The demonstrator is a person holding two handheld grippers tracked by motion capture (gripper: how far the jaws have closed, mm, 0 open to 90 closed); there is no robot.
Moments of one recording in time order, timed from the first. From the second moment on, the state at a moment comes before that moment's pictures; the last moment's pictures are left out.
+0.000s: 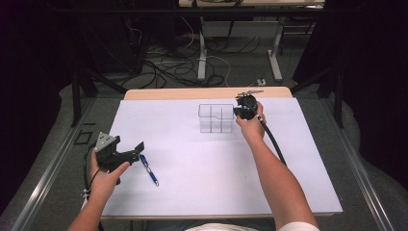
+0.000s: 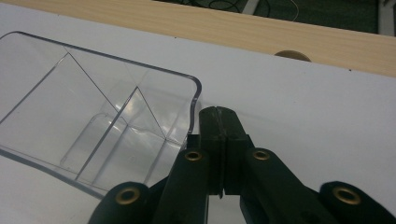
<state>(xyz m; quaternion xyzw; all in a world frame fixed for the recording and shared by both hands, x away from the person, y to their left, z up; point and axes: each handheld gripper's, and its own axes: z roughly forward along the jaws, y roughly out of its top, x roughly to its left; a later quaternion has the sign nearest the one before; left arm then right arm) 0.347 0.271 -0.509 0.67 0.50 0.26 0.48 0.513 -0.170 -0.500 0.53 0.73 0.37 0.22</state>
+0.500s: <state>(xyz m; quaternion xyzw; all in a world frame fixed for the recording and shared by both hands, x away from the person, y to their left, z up) 0.347 0.271 -0.509 0.67 0.50 0.26 0.48 0.513 -0.165 -0.501 0.53 0.73 0.37 0.22</state>
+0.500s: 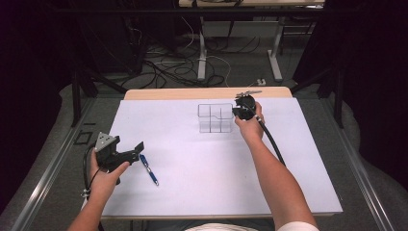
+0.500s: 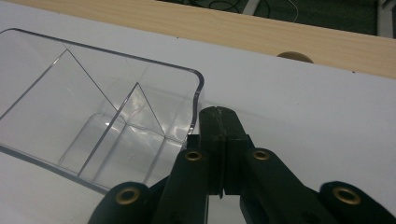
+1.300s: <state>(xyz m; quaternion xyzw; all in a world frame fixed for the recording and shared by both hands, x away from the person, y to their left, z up) 0.347 0.272 -0.508 0.67 0.50 0.26 0.48 0.510 -0.148 -0.504 0.52 0.74 0.38 0.21</state>
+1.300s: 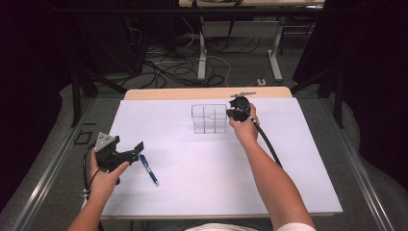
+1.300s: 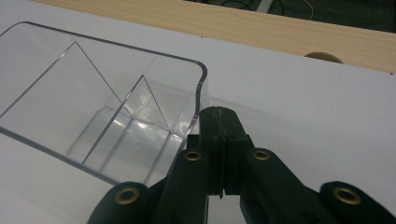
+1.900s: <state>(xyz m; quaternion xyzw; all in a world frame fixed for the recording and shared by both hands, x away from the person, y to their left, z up) 0.347 0.273 -0.508 0.67 0.50 0.26 0.48 0.507 -0.144 -0.504 0.53 0.73 0.38 0.20</state>
